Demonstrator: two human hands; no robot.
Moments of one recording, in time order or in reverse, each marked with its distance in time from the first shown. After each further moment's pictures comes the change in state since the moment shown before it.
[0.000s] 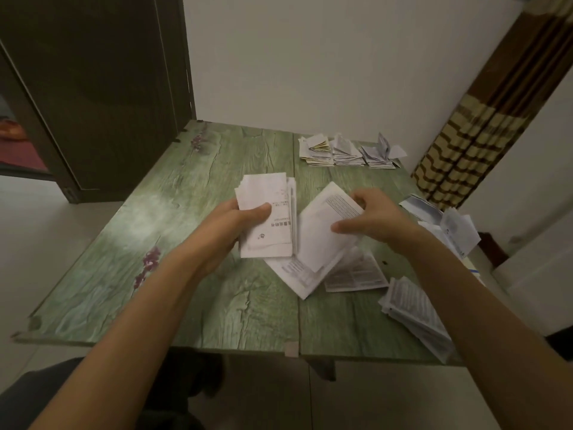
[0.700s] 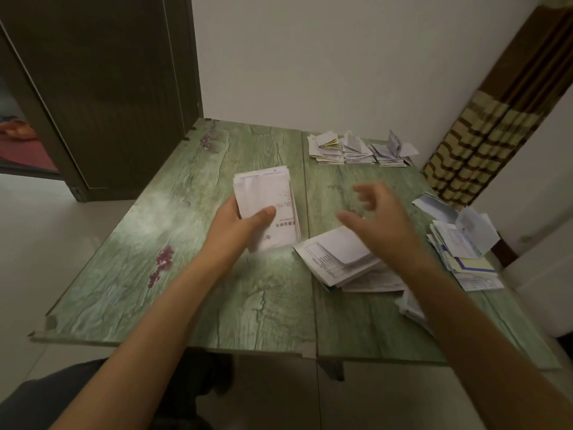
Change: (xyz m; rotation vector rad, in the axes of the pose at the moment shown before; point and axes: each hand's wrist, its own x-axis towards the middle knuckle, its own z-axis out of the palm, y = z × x) left_hand -0.001 -0.018 -0.004 0.046 0.279 0.186; right_hand -0.030 -0.016 0.035 -0.027 0.281 -0.128
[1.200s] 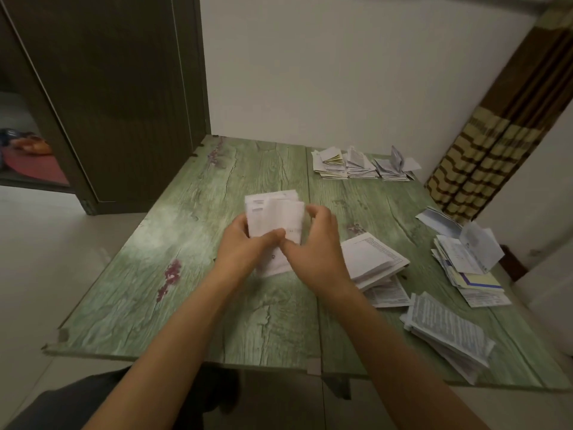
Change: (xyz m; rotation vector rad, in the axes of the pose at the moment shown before) left_hand -0.001 0.000 0.005 -0.065 0.048 -0.020; right_hand -0.018 -0.044 0.069 0.165 -0.042 -0.007
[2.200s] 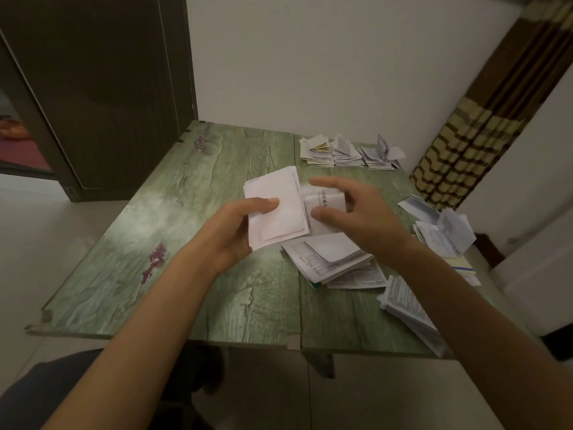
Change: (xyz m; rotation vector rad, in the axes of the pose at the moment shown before) left_hand -0.010 0.033 0.008 -0.437 -0.376 -0.298; right_hand 0.008 0.003 -0.091 0.068 -0.211 -0.246
